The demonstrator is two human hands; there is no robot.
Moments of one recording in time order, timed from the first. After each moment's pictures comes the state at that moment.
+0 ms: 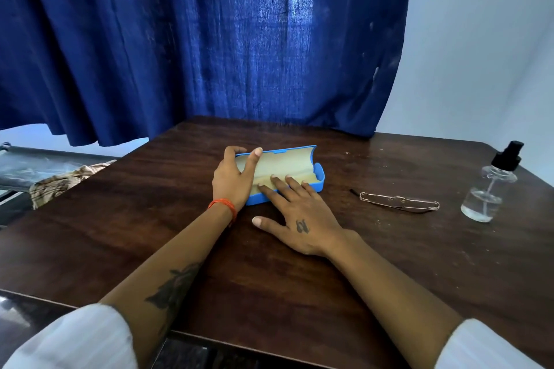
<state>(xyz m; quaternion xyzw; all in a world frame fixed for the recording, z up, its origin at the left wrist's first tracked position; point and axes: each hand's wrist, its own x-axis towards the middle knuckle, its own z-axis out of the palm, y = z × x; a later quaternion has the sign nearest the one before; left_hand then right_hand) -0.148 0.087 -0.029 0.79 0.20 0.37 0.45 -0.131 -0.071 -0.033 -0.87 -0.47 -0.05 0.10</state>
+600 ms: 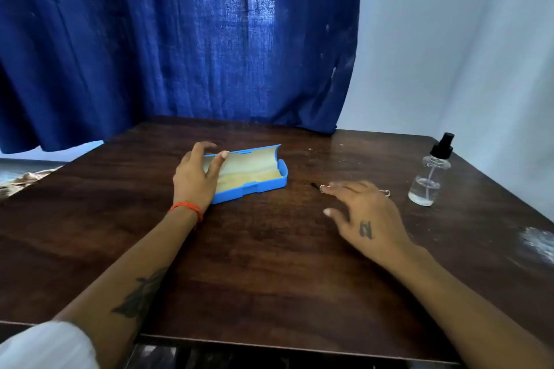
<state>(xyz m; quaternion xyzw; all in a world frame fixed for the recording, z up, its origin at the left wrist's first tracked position) -0.154 0.086 -0.029 0.83 0.16 0.40 0.35 -0.131 -0.199 -0.012 -0.89 -0.34 -0.25 0.16</state>
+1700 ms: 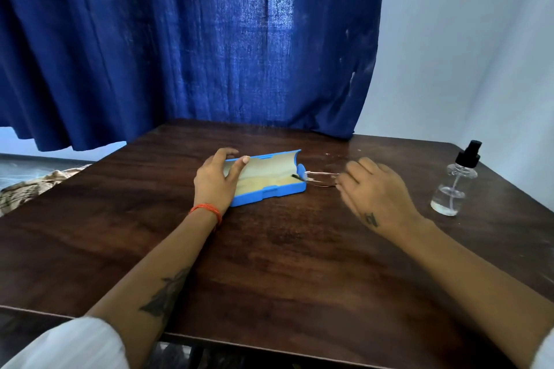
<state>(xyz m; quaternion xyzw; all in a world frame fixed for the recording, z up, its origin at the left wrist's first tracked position) -0.156 0.078 -0.025 0.84 0.16 0.38 0.36 -0.108 -0.185 0.014 -0.79 -0.43 -0.42 -0.06</state>
